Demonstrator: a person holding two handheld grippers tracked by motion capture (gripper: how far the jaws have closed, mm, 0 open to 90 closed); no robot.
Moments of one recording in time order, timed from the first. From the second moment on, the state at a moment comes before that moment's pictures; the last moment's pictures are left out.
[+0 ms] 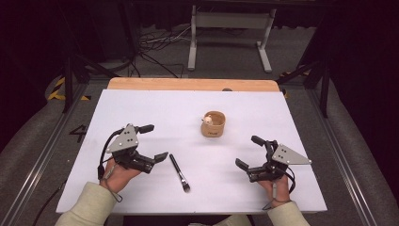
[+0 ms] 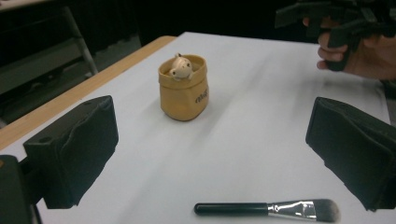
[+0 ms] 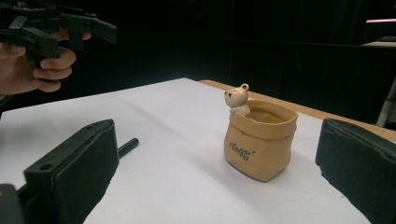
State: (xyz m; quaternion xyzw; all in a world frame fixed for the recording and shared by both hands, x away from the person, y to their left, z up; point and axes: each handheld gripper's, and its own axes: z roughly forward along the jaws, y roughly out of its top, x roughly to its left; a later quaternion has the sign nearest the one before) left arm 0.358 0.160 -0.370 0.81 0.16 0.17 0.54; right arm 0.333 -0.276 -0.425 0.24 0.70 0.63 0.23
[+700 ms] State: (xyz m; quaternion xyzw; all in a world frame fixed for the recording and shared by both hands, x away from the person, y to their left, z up) left arm 0.384 0.112 -0.355 0.92 0.08 0.10 0.36; right arm 0.329 -0.285 -0.426 0.26 0.70 0.63 0.22
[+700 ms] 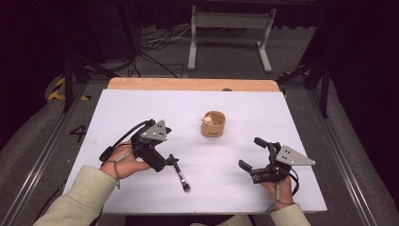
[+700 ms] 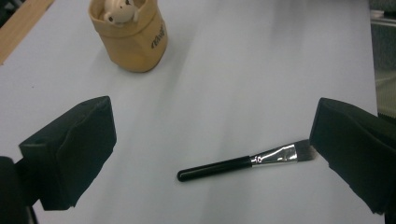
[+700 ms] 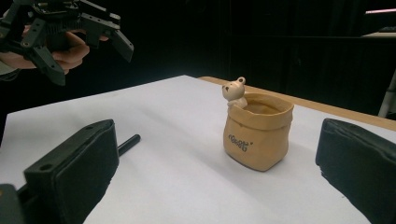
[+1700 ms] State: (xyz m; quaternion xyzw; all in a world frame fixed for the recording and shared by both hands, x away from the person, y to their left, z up) left arm 0.393 0.079 -0.362 0.98 0.02 0.10 0.20; right arm 0.331 -0.285 -0.427 0.25 0.70 0.63 0.20
